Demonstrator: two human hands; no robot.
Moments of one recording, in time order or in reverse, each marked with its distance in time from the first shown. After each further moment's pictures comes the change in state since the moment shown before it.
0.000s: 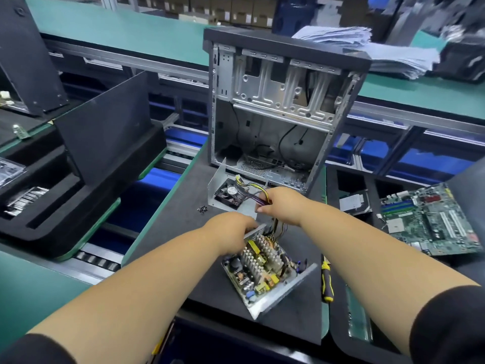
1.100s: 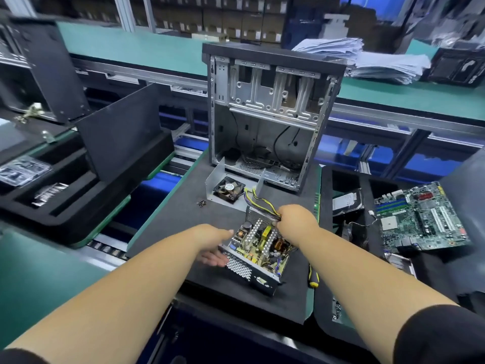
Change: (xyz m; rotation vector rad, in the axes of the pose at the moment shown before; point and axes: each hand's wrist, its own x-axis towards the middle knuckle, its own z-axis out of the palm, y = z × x) left_hand -0.054 0.017 0.021 -0.922 -0.132 -0.716; right_hand -0.057 0.048 0.044 -0.255 0.183 0.150
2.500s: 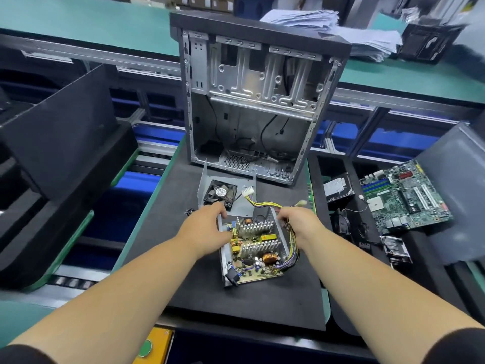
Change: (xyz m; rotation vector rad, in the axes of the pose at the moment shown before) left_hand 0.080 0.011 -0.045 0.506 0.288 0.747; right_hand 0.018 -0.025 0.011 1.352 0.092 0.759
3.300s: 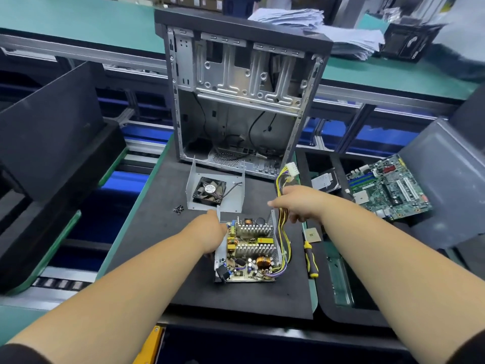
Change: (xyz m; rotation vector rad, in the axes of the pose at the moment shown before) left_hand 0.004 0.034 0.017 0.129 -0.247 -0.266; right_hand -0.028 -0.059 -0.043 -0.838 -0.282 -0.196
